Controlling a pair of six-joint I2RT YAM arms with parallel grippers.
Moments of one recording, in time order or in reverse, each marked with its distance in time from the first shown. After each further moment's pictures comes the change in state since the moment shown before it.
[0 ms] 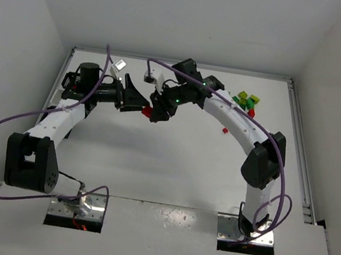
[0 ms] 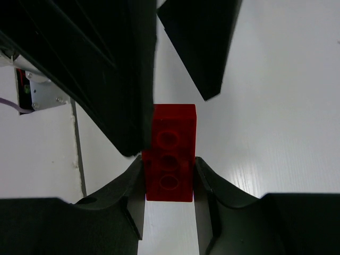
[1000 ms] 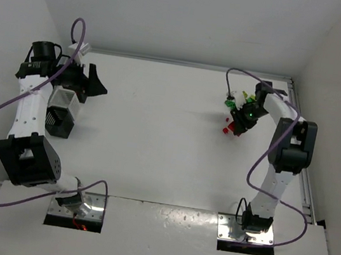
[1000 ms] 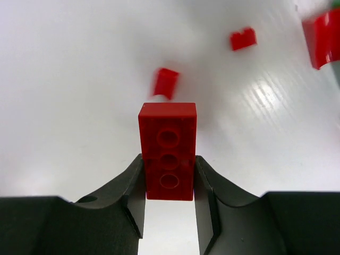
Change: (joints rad) left arm 0.371 0.078 0.479 -0.811 -0.274 1.004; right arm -0.716 0.164 -0.297 -0.113 0.271 -0.479
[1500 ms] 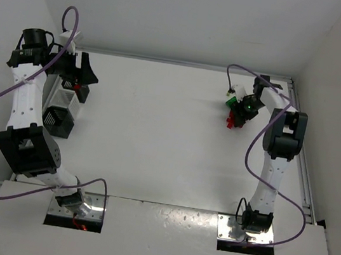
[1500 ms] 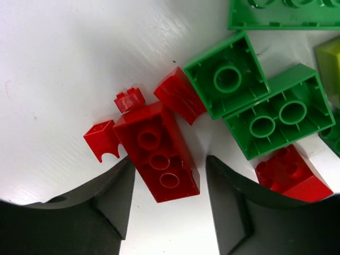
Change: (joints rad) left arm 0.035 0.083 0.168 -0.069 -0.071 0.000; right arm -0.014 0.205 0.254 0.016 0.059 0.051
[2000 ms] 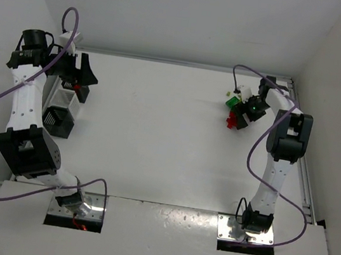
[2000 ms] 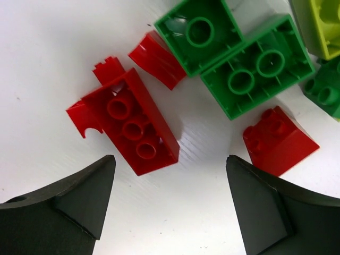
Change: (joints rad) left arm 0.003 -0.018 -0.015 0.000 -0.008 0.004; right arm -0.037 -0.048 -0.050 0.018 0.026 0.015
